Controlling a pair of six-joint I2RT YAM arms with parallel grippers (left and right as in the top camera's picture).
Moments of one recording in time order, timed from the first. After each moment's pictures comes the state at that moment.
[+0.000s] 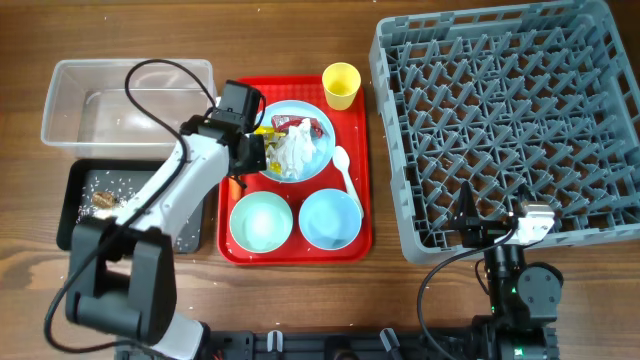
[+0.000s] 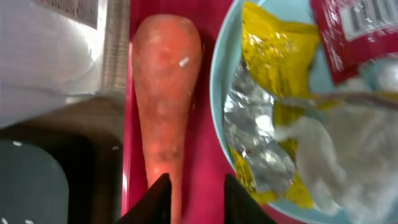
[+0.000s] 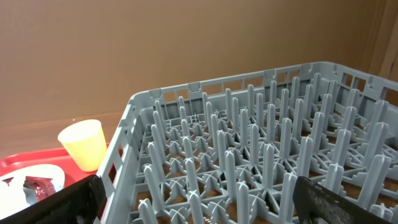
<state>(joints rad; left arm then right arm) -0.28 1.72 1.13 -0.72 -0.15 -0.37 -0.01 0.01 0.04 -0.07 0.00 0.13</state>
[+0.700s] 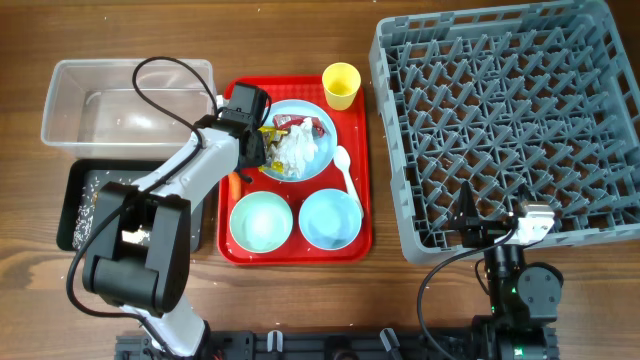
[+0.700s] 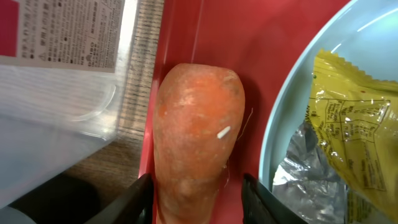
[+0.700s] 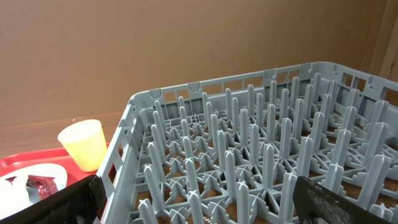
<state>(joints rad) -0.28 1.85 1.13 -0.58 -0.29 -0.40 -0.01 0.01 0.04 -0.07 0.00 0.13</state>
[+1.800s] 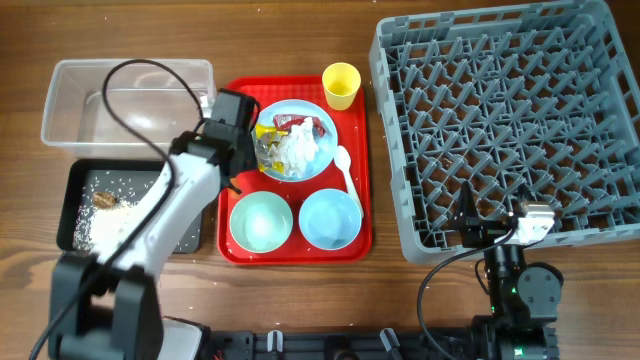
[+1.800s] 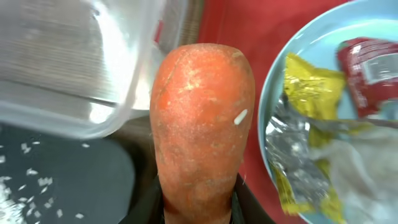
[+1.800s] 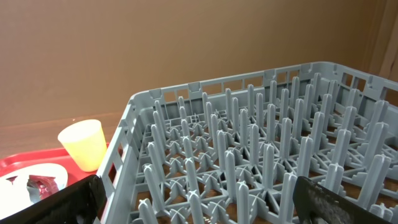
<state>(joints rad) -0.28 1.57 1.04 -0.64 -0.30 -0.40 -0.01 0.01 0.04 -0.07 0.00 0.13</state>
